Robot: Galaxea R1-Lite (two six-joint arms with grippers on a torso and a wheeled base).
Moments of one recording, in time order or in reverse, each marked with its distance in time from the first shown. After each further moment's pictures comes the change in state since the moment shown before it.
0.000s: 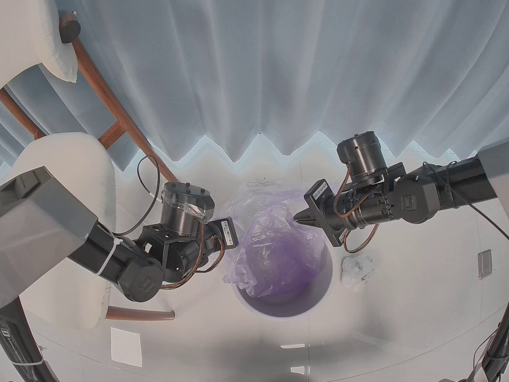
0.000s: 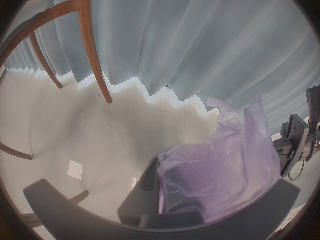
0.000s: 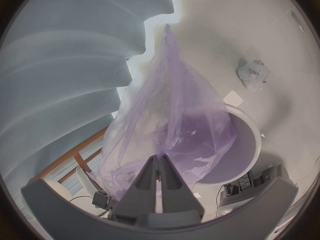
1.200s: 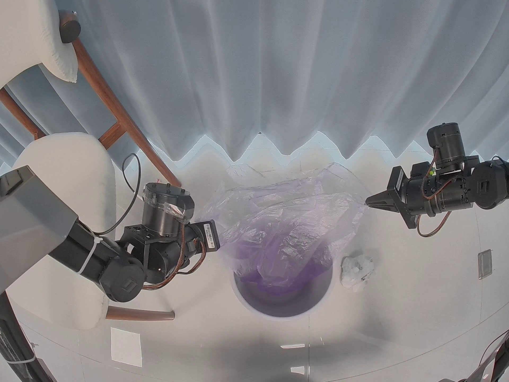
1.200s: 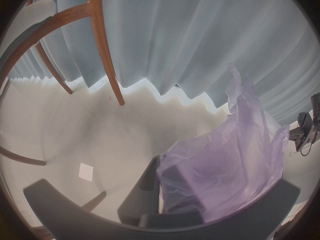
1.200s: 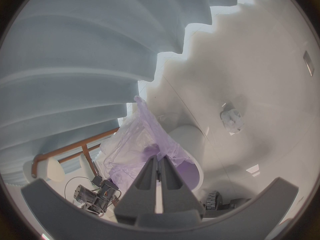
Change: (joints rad) left arm 0.049 -0.057 0.077 0.005 0.016 0.069; right arm -0.310 -0.266 0.240 0.004 0.197 -0.420
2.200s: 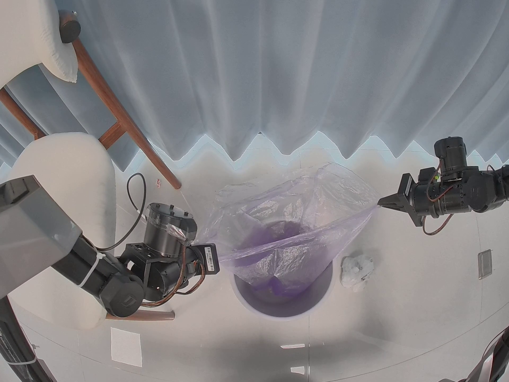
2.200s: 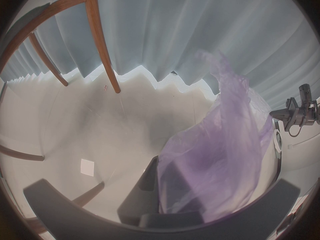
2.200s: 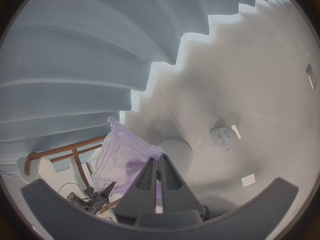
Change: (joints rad) left arm -0.023 0.000 0.096 0.008 -0.025 -0.002; right arm -0.148 0.099 0.025 -0.120 0.067 -0.143
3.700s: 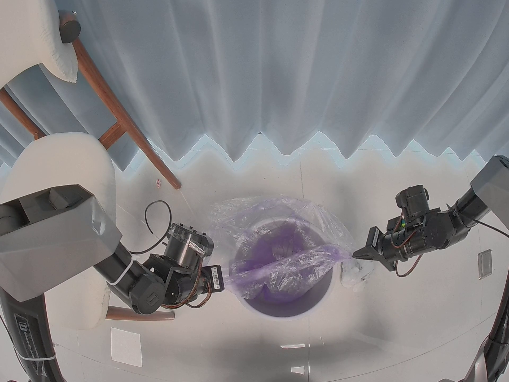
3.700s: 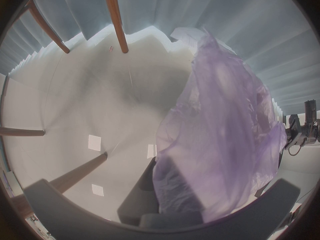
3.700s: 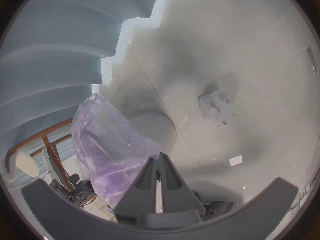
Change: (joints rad) left arm 0.024 0.177 -0.081 0.129 -0.068 -0.104; right arm 0.086 0.252 0.106 -0.113 -0.033 -0.003
